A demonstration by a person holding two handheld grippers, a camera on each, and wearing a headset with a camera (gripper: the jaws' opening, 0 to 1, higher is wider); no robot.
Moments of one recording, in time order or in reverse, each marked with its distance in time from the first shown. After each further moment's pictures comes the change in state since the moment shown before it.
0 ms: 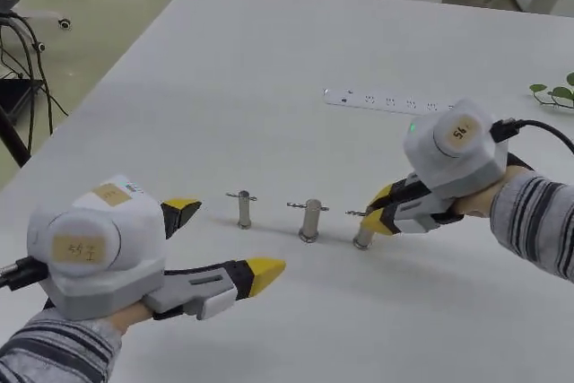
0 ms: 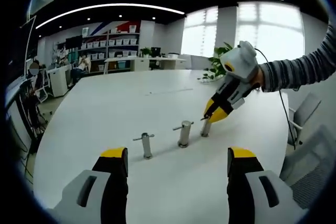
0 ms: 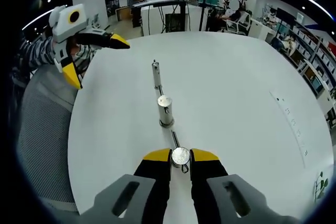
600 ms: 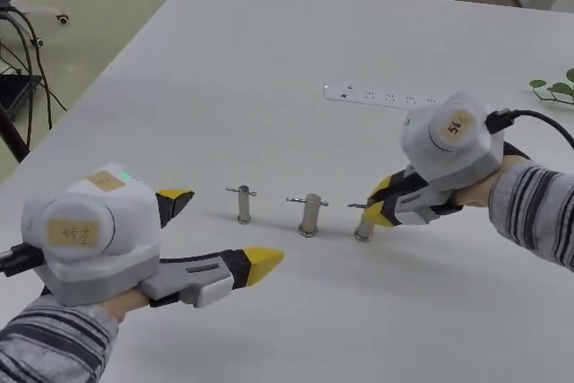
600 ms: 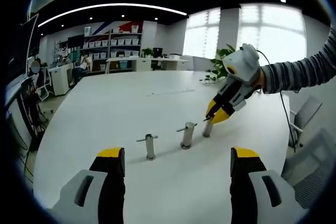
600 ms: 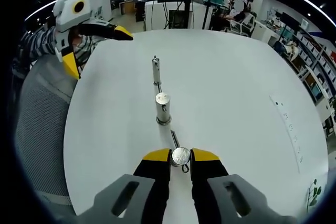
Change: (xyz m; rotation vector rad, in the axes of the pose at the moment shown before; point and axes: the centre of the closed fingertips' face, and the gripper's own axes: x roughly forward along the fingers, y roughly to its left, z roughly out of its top) left arm -0.001 0.007 0.002 -0.016 -0.006 0.011; right arm 0.000 -0.005 0.000 -0.053 0.025 -0.015
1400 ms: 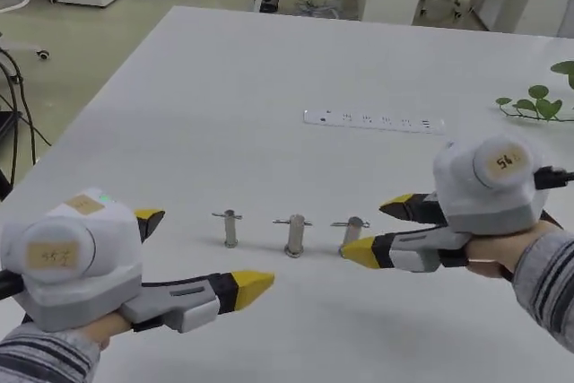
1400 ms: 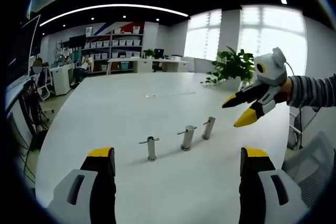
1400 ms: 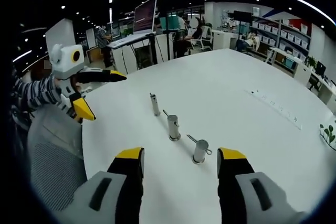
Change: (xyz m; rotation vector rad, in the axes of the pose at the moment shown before) left arm -0.011 -0.004 0.010 -0.010 -0.012 0.005; right arm -0.058 0.034 0.009 0.365 -0.283 -0.175
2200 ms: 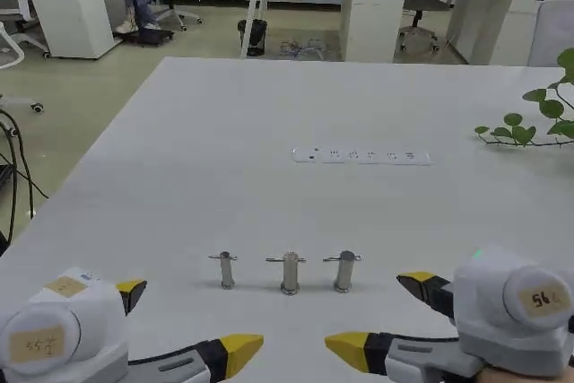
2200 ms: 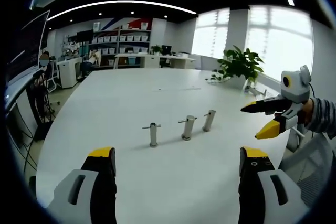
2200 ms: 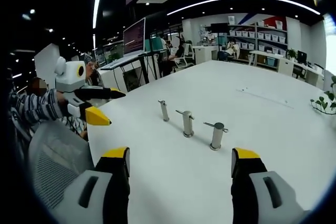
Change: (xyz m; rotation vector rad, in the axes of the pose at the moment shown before) left arm -0.021 0.000 -0.020 -0.042 0.029 0.059; right arm -0.020 0.043 -0.024 0.132 -0.162 -0.086
